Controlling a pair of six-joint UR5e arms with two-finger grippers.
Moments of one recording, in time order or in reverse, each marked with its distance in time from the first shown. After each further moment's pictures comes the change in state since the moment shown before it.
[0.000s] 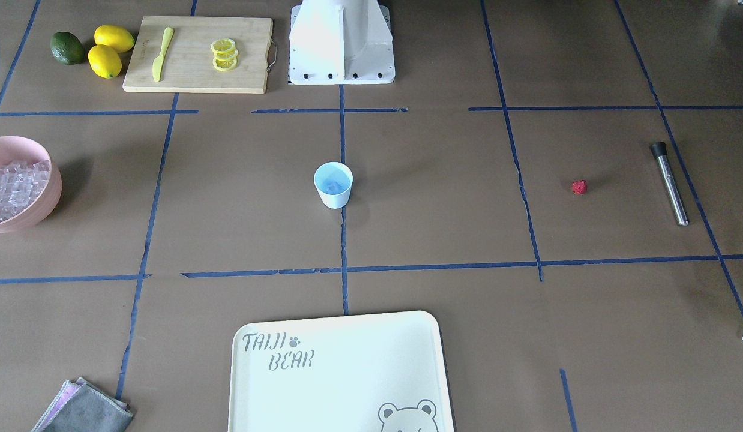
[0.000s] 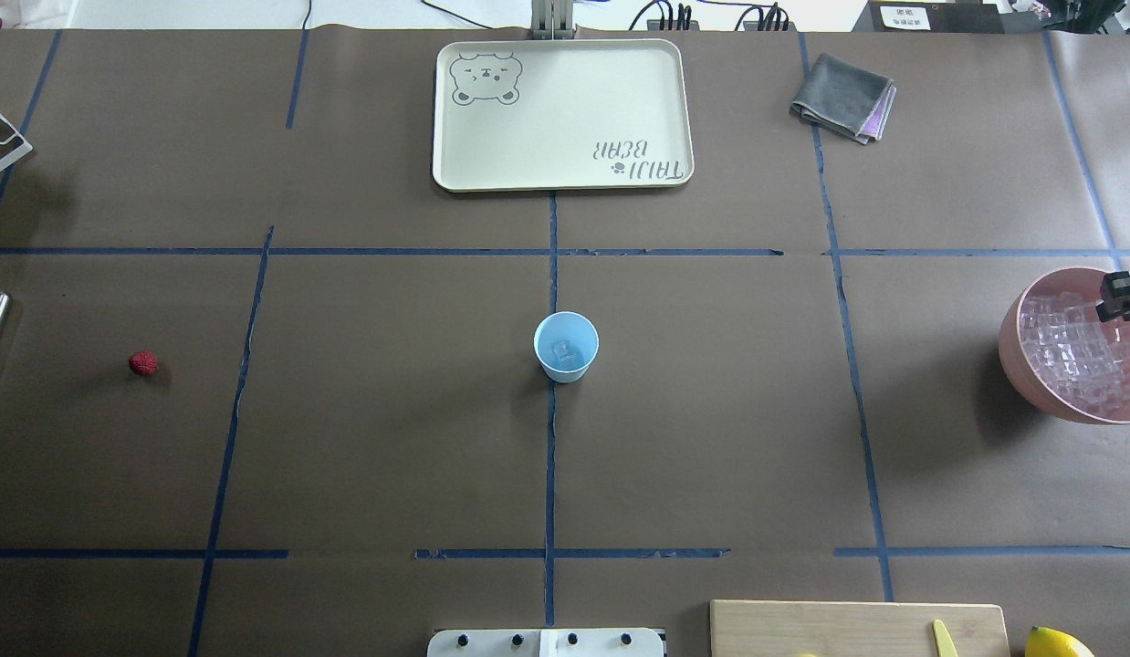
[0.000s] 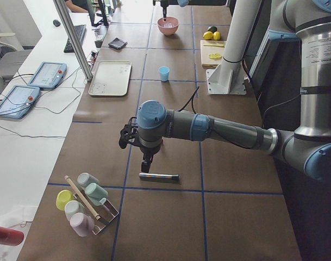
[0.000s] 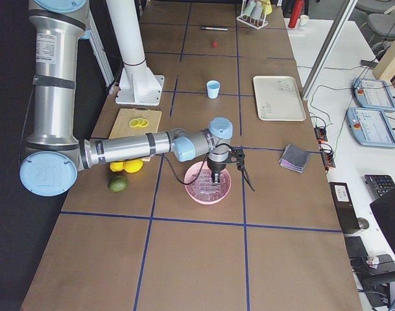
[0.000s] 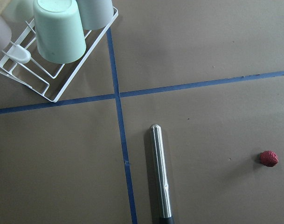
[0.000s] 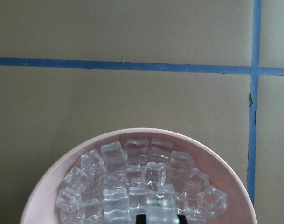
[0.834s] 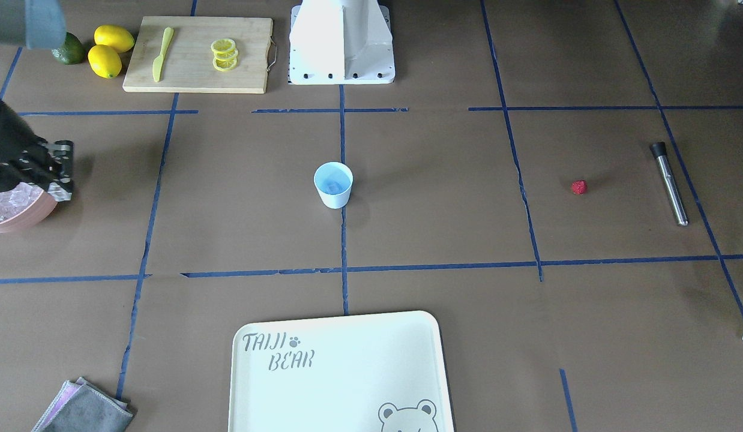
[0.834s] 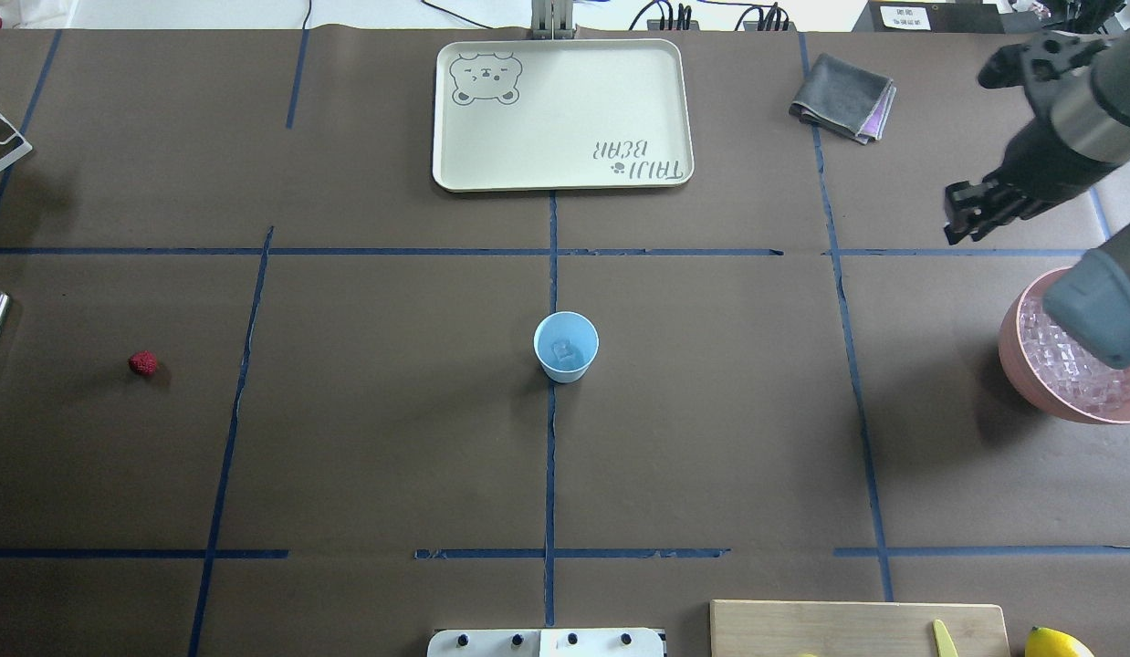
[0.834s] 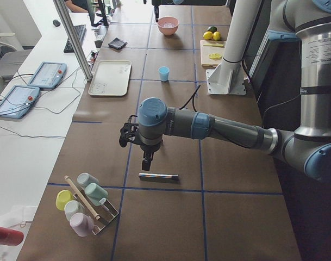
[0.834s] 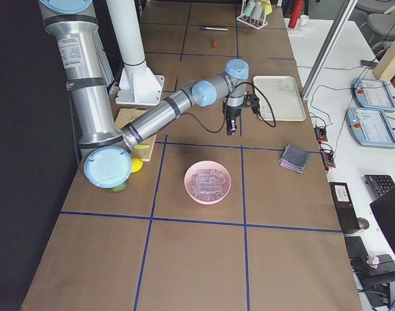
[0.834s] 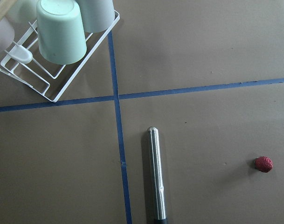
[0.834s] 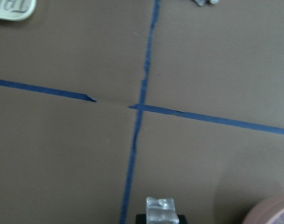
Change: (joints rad) left arm -0.001 0.006 -0.013 0.001 0.000 -0.035; right arm -0.200 0.427 0.127 -0.390 -0.035 0.076
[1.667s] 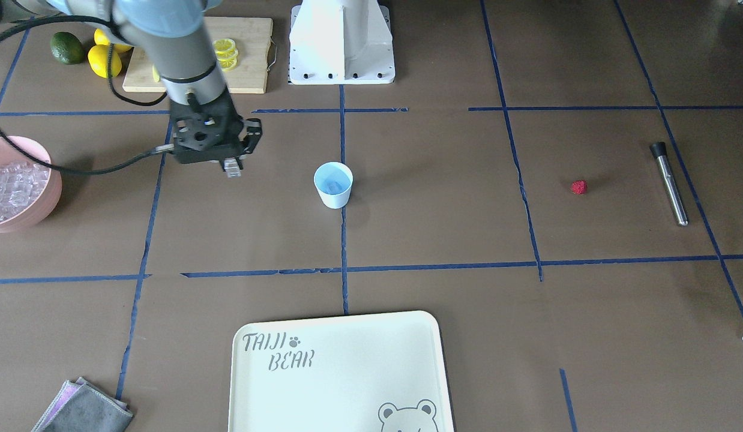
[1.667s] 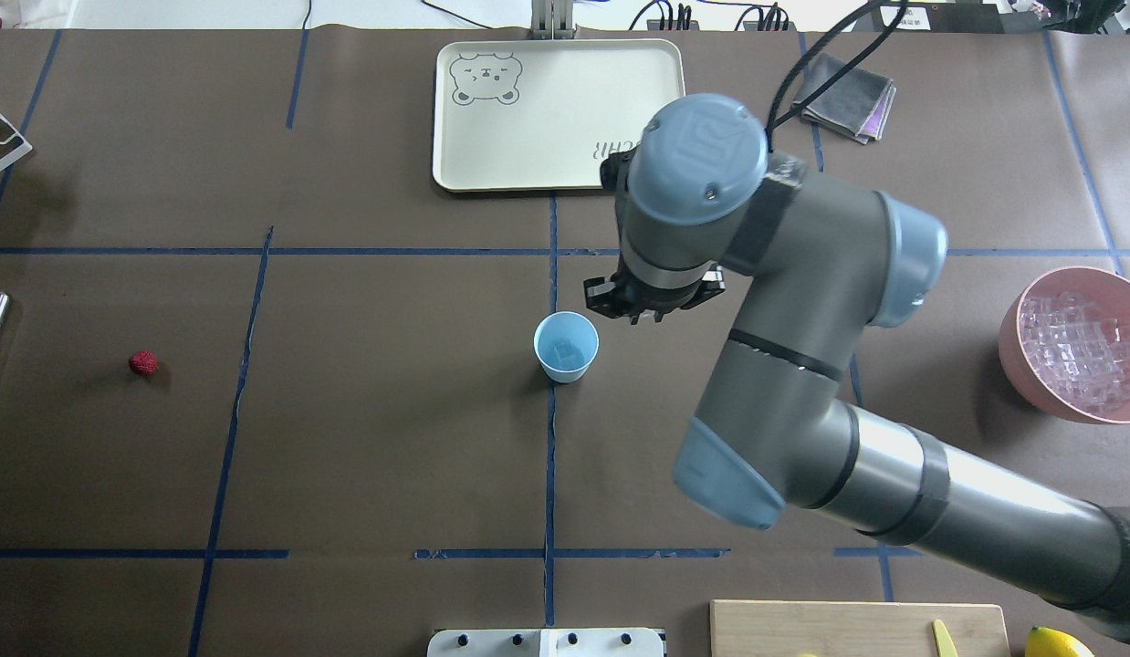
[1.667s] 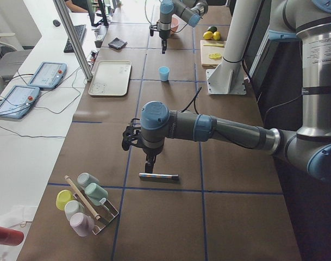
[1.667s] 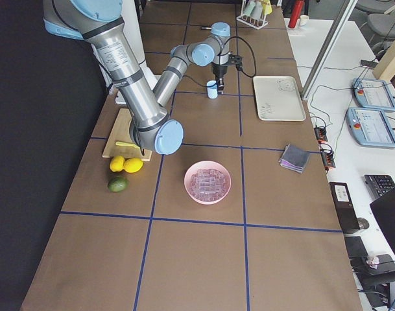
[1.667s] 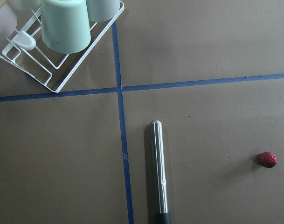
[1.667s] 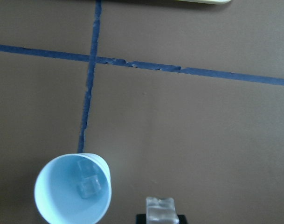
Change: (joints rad) left arm 0.001 0.018 0.001 -0.001 0.000 -0.003; right arm -0.461 0.426 -0.171 -0.045 -0.337 0.506
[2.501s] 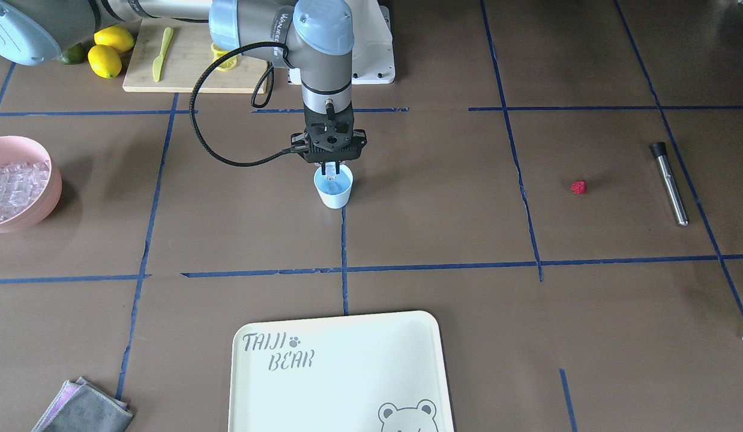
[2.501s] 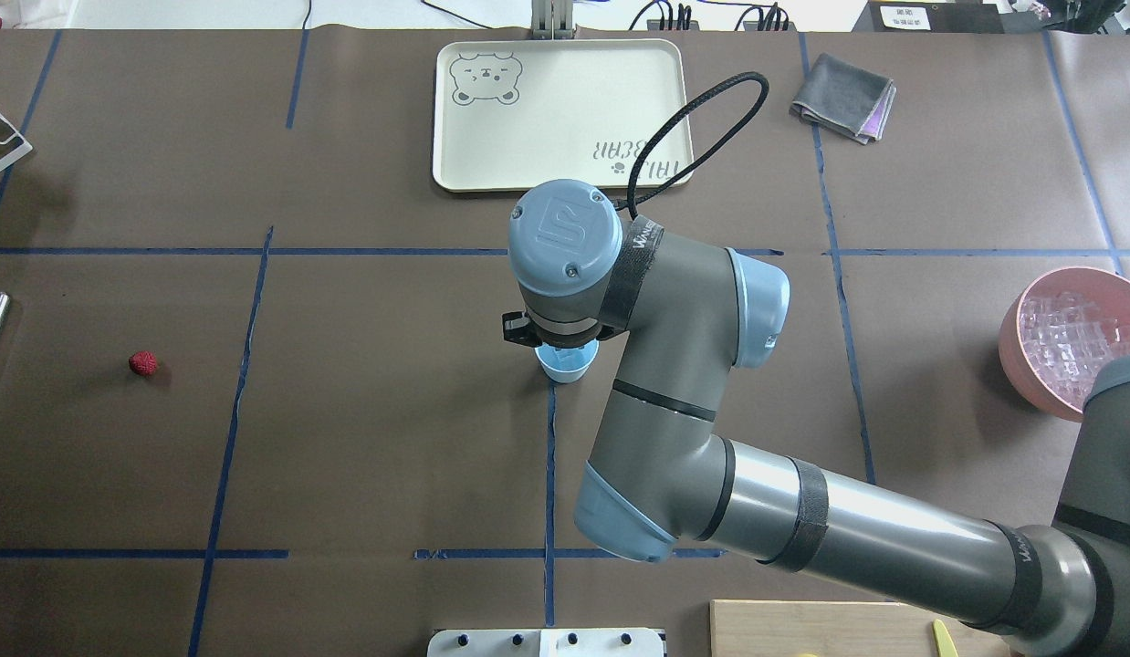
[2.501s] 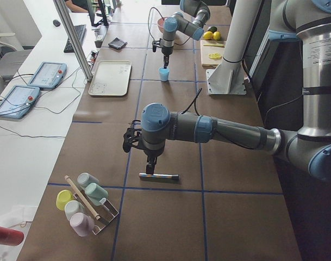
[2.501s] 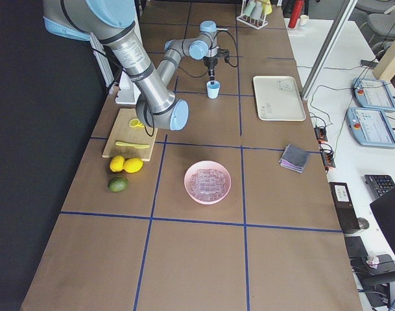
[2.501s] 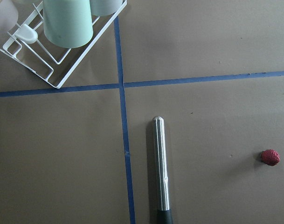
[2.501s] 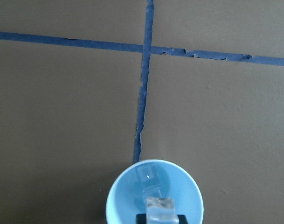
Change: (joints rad) left arm 0.000 0.004 0.007 -0.001 0.000 0.001; right arm -0.075 0.084 -0.161 0.115 -0.070 0.087
